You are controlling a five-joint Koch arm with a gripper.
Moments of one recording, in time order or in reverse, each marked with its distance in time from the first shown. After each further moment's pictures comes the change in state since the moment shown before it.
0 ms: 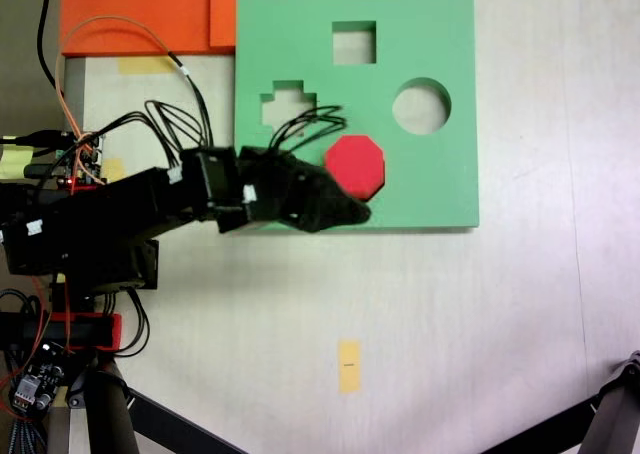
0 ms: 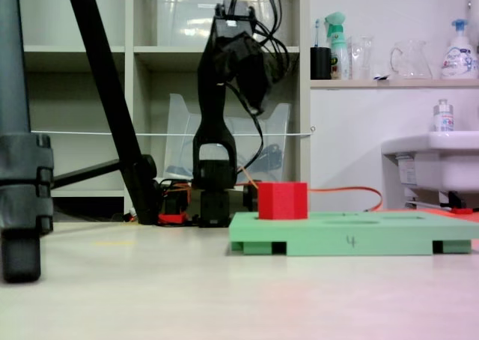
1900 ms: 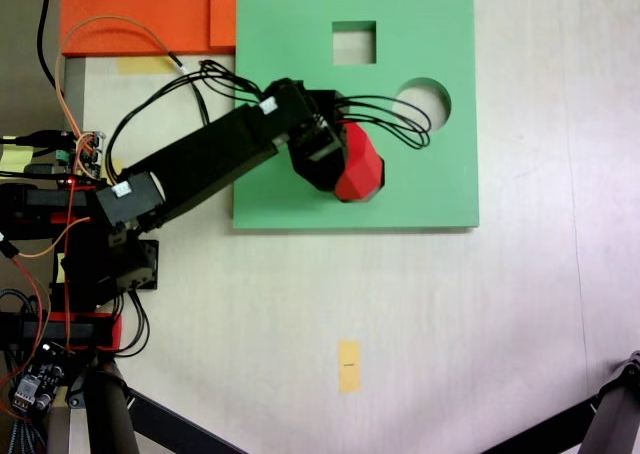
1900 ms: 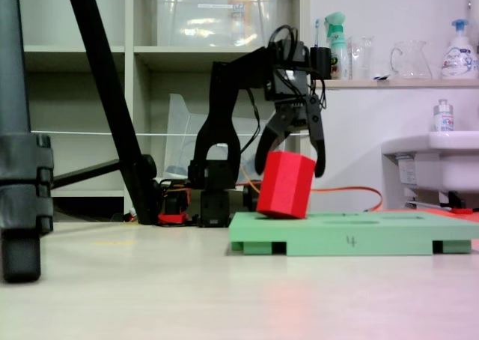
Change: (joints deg) arm -17.6 -27.2 -9.7 2.5 85.9
